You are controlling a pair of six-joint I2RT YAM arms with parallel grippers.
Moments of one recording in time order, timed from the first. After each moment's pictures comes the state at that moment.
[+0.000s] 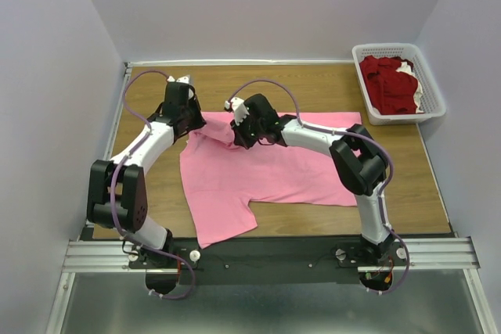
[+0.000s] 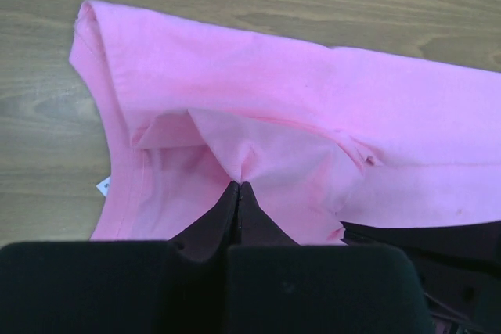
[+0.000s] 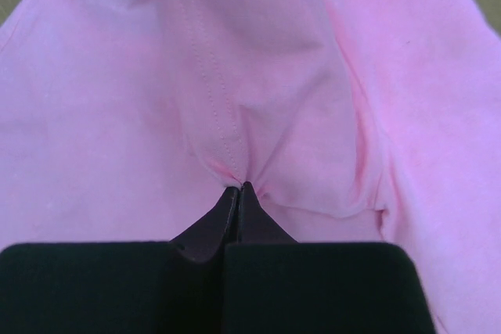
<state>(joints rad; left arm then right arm) -0.19 1.57 1.08 -0.23 0.08 -0.42 0.76 2.09 1.49 -0.10 -0.28 -0.07</state>
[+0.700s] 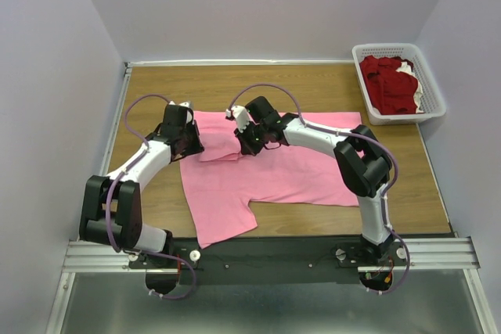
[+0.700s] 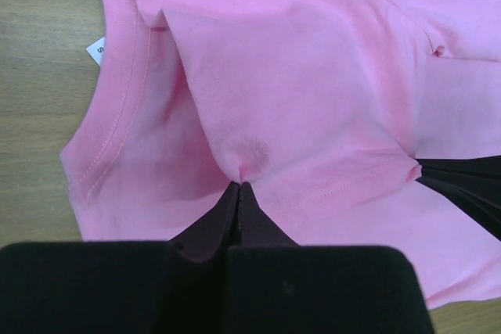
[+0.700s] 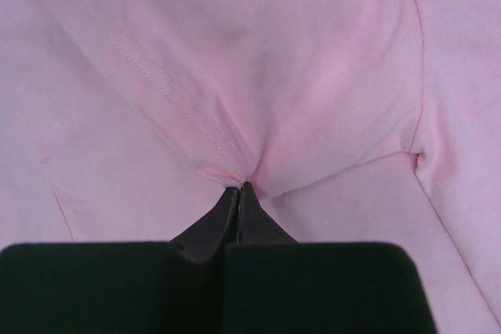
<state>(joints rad) -0.19 1.42 0.83 -0.29 0.14 -0.41 0.76 2.06 1.48 -0.31 -0.33 -0.15</state>
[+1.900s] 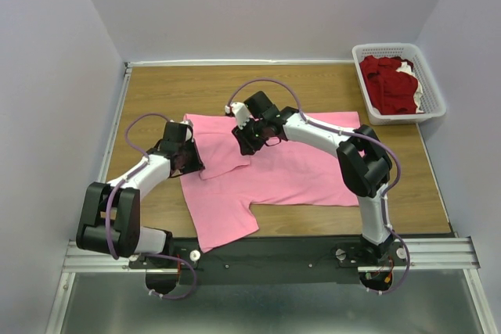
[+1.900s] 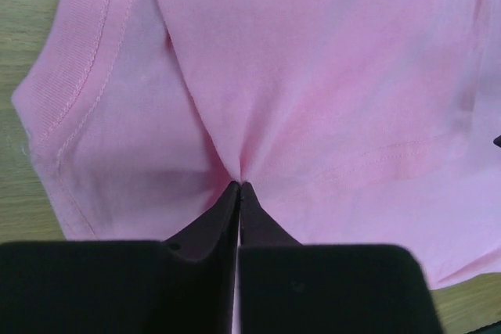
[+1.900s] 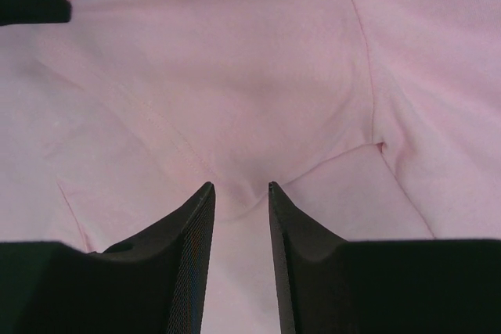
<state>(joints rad) -0.19 1.36 0.65 -0.26 0.18 -0.45 0.76 2.06 1.57 -0.45 -0.31 -0.16</state>
